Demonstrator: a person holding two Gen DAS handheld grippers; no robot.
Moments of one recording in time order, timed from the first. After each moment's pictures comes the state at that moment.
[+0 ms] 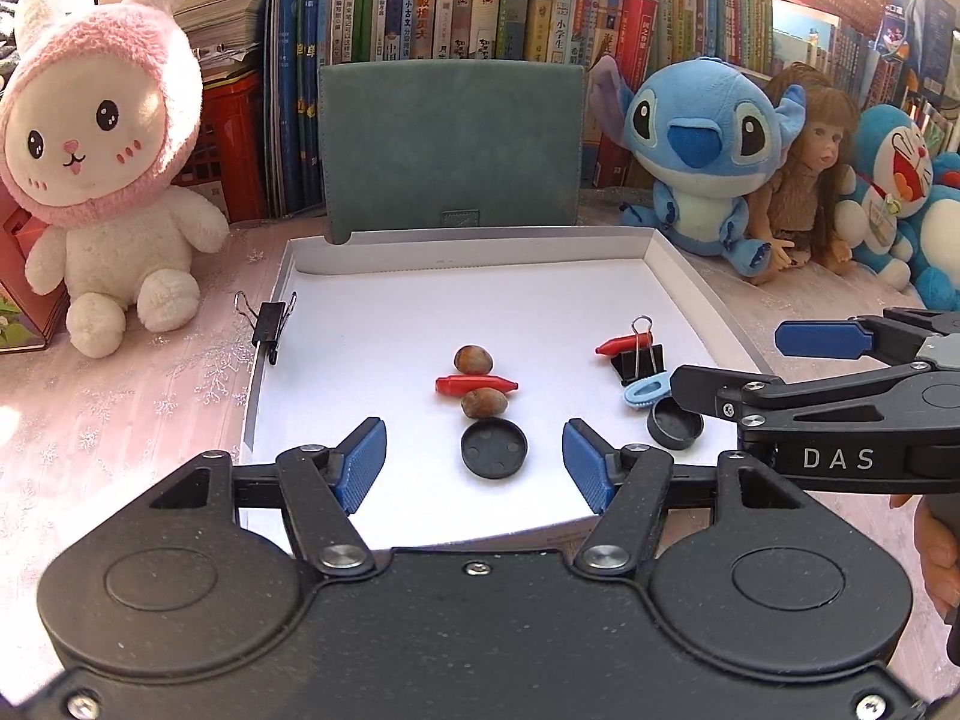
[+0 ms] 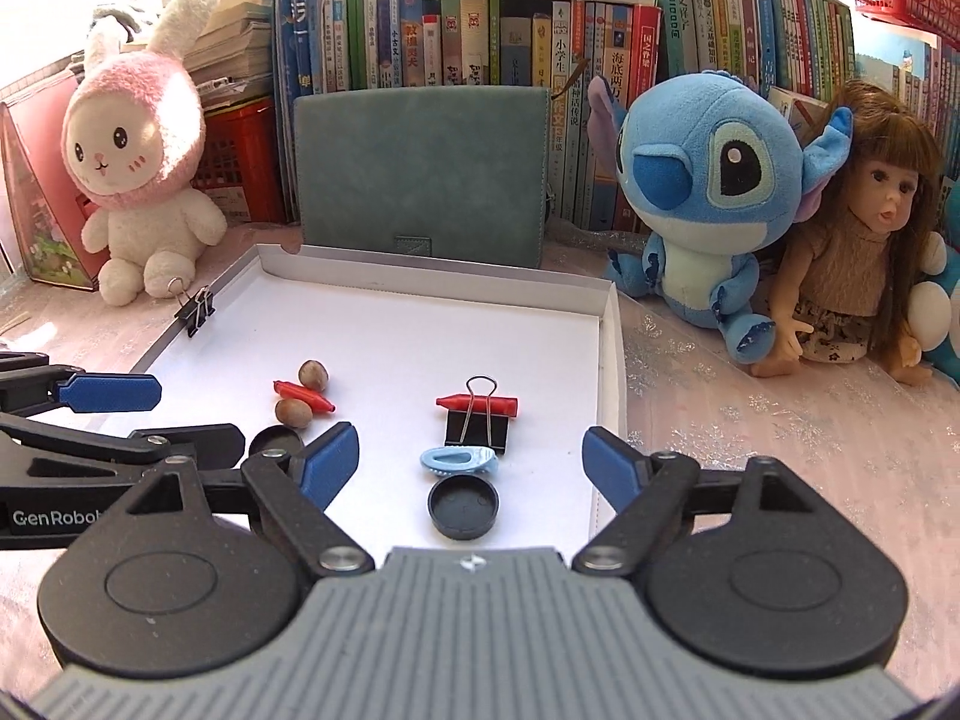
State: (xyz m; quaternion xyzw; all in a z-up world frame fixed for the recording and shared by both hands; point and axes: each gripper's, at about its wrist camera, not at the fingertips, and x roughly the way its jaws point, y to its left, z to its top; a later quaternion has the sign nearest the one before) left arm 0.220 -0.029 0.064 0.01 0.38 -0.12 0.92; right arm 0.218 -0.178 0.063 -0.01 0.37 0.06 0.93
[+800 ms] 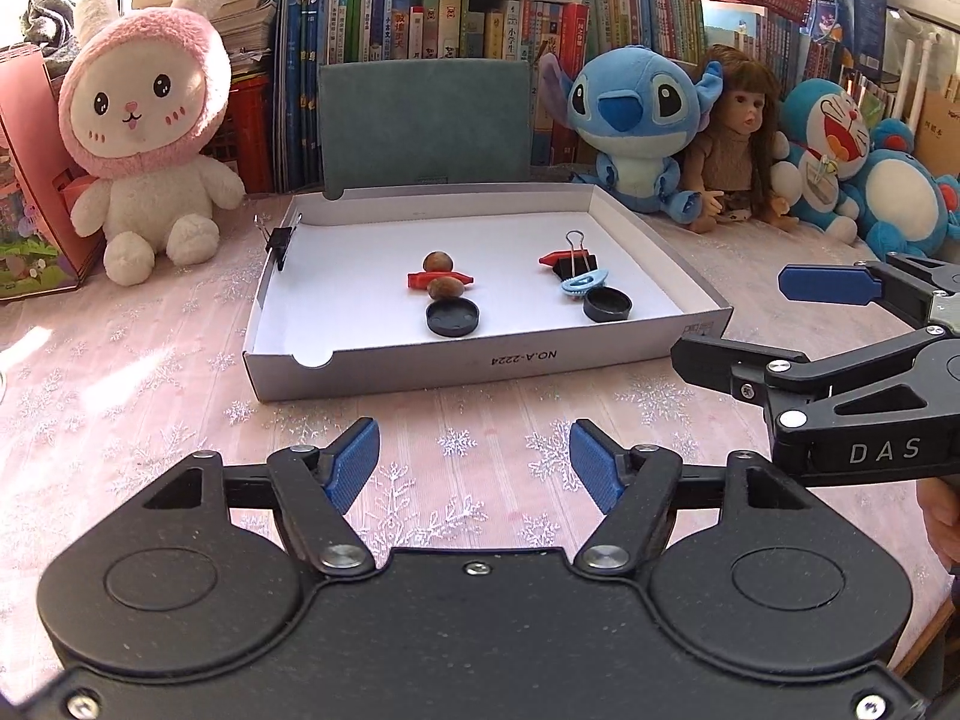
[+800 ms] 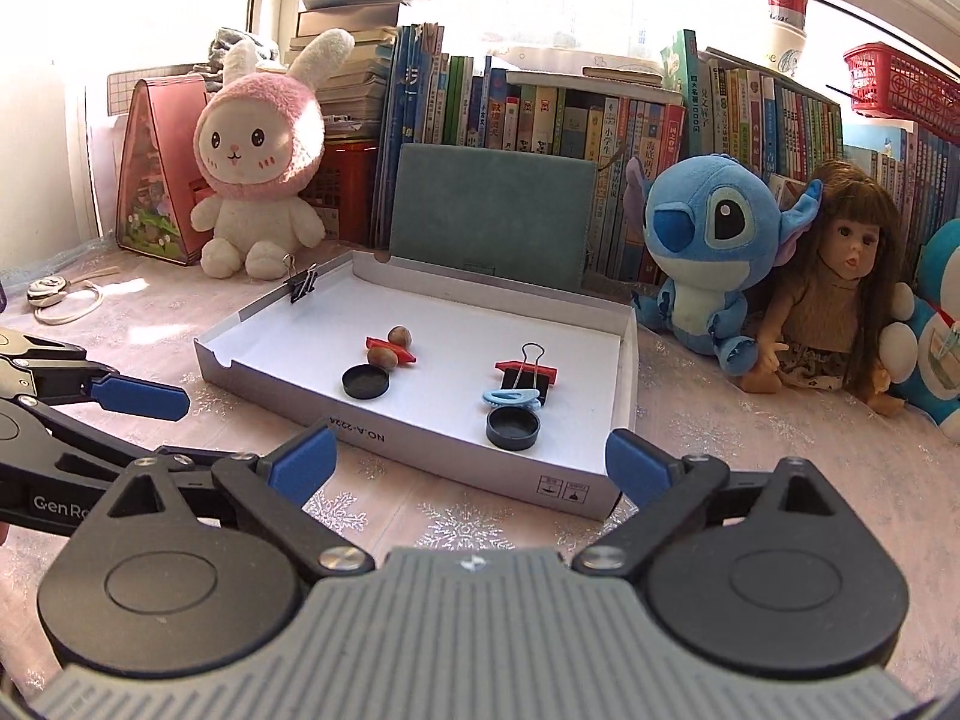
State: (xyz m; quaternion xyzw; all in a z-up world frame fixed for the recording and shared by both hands) left arm 0.105 -0.022 0.041 0.02 0.34 -0.13 0.93; right arm 0.103 -0.168 0.058 -0.05 0.27 0.10 0.95
